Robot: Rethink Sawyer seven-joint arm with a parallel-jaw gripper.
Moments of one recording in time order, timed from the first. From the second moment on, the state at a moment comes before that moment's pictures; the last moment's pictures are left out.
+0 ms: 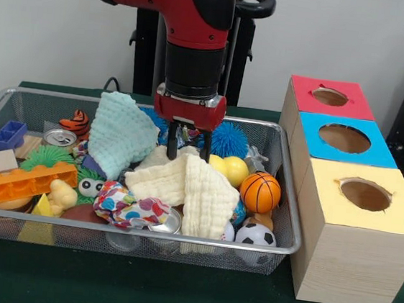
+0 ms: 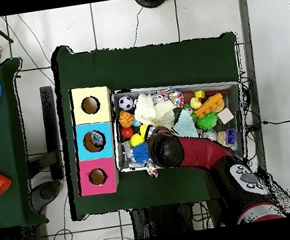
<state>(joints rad) -0.43 -0.58 0.10 1.87 -0.12 0.14 1.87</state>
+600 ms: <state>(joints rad) -0.44 -0.57 0.10 1.87 -0.12 0.14 1.87</state>
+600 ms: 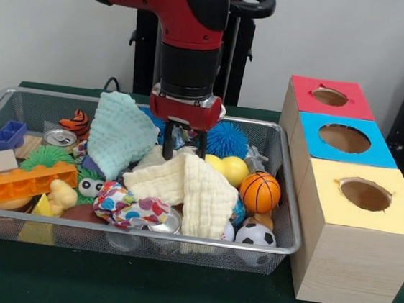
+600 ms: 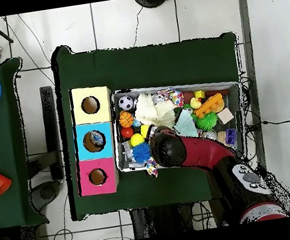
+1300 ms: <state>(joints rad) -0.42 -0.55 0.10 1.83 -0.14 0.14 1.87</state>
